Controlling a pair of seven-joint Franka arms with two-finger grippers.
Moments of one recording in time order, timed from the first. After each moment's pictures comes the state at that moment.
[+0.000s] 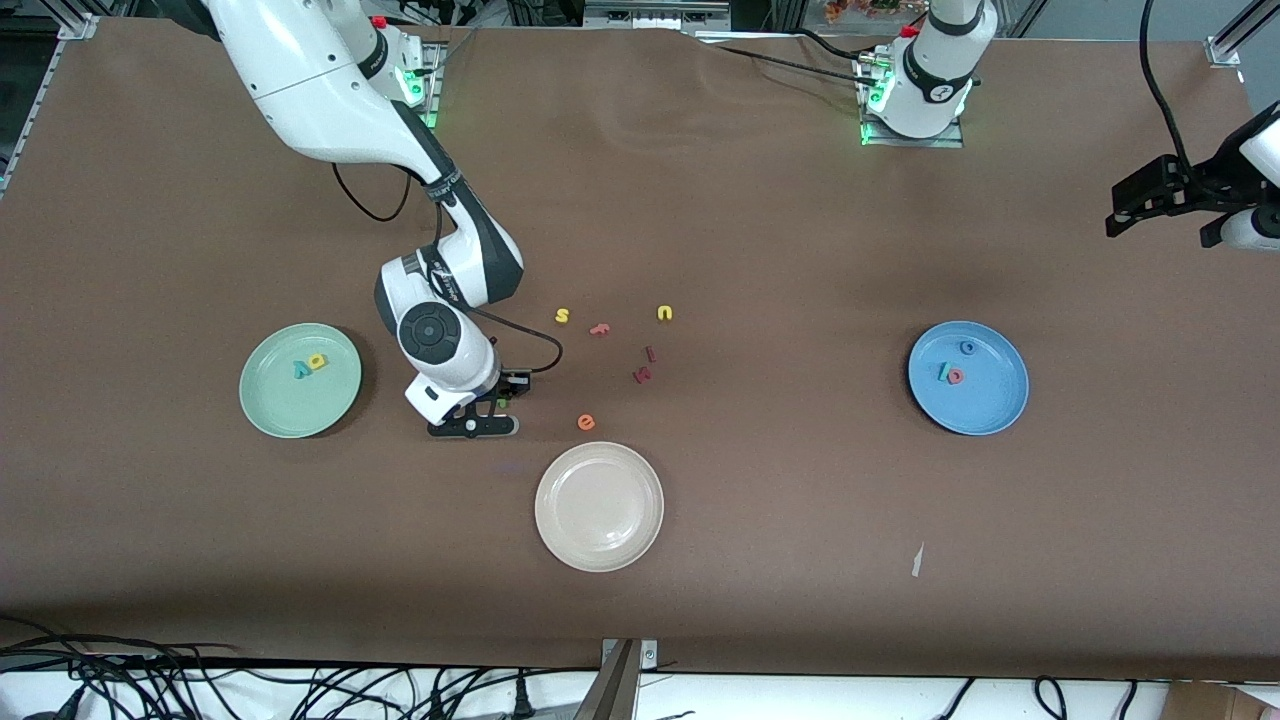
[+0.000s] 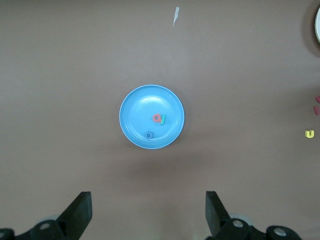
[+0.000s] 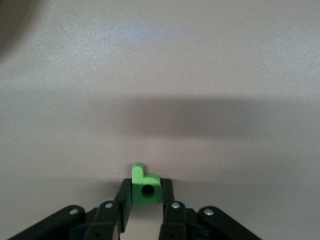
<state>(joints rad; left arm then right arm) 0.04 0.02 -0.04 -1.50 0.00 1.47 0.10 0.41 0.73 0.05 -1.67 -0.04 2.34 0.42</state>
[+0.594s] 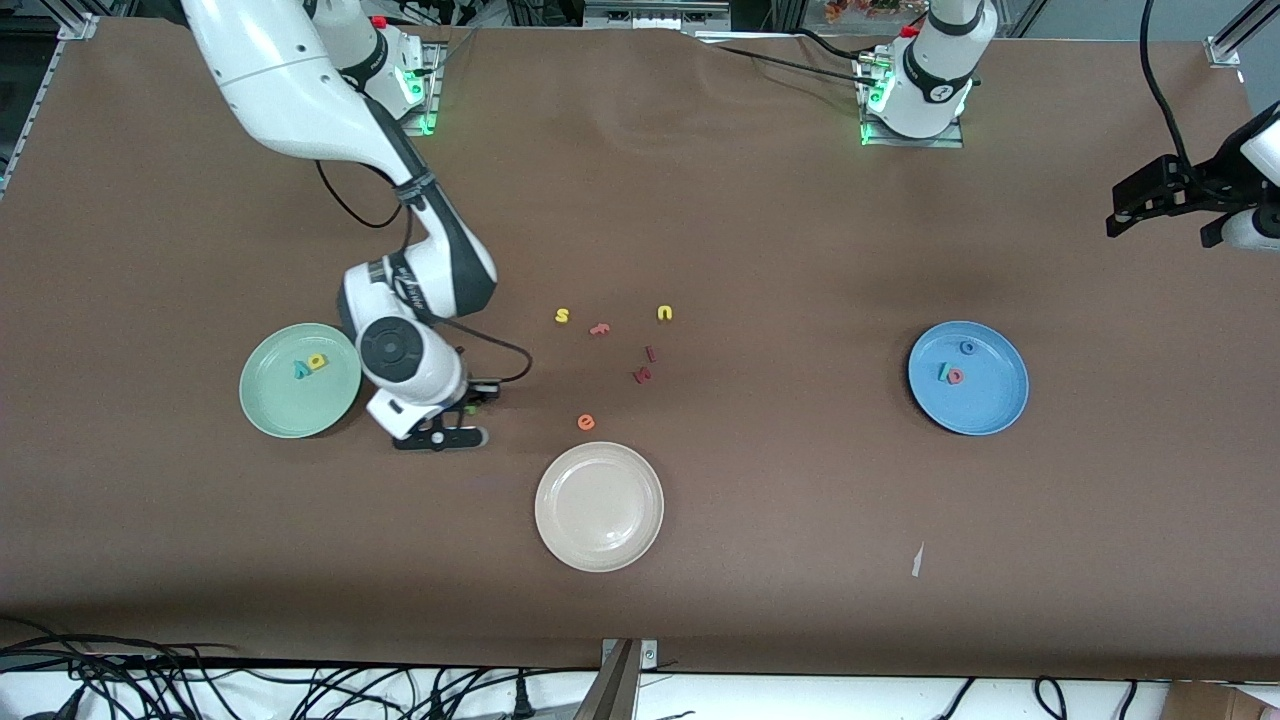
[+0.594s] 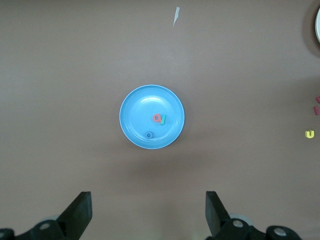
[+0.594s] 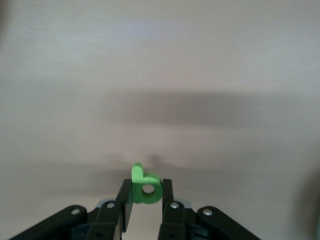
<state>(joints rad) 0.04 0.02 -0.04 -1.50 0.00 1.47 0.10 0.36 0.68 -0.02 -1.61 -0.05 2.16 0.28</state>
